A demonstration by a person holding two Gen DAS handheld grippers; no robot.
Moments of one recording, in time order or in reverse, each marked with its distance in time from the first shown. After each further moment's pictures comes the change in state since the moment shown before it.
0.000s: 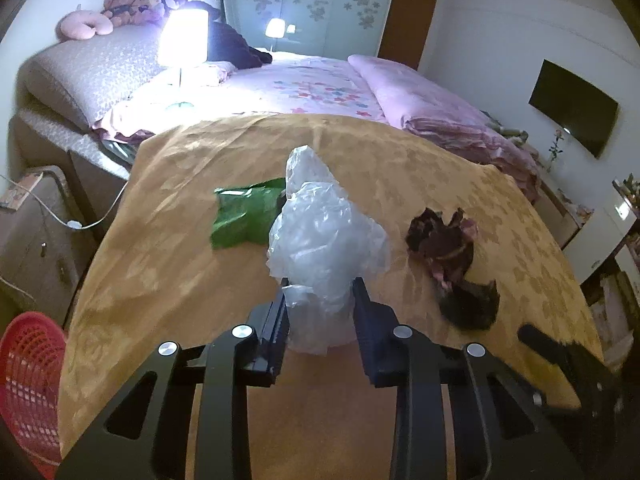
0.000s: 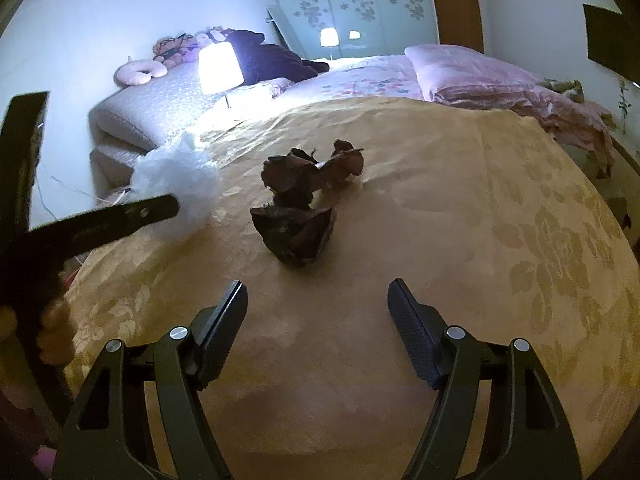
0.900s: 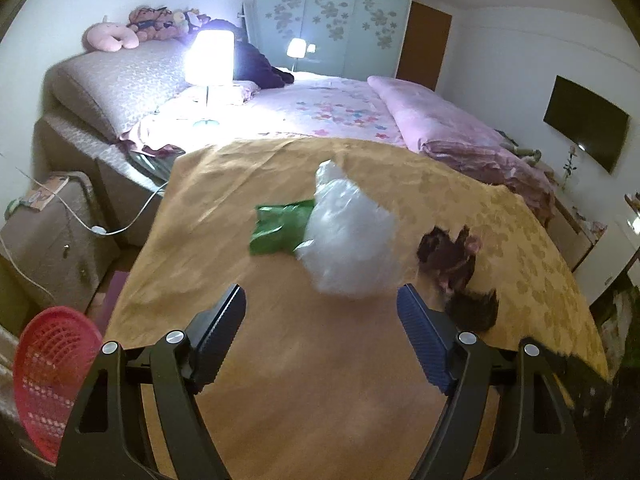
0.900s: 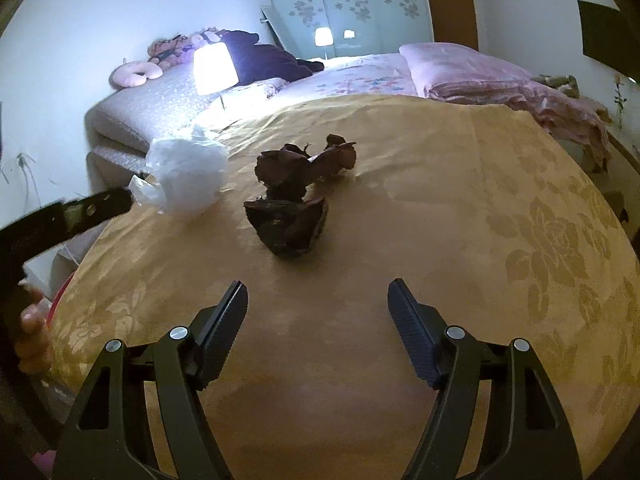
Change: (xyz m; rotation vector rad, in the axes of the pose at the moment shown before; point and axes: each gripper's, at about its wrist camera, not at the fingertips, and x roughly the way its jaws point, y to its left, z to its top) left arm -0.020 -0.003 0.000 -0.030 -0.081 0.071; right arm -0.001 -0.003 -0.007 0.024 0.001 -0.012
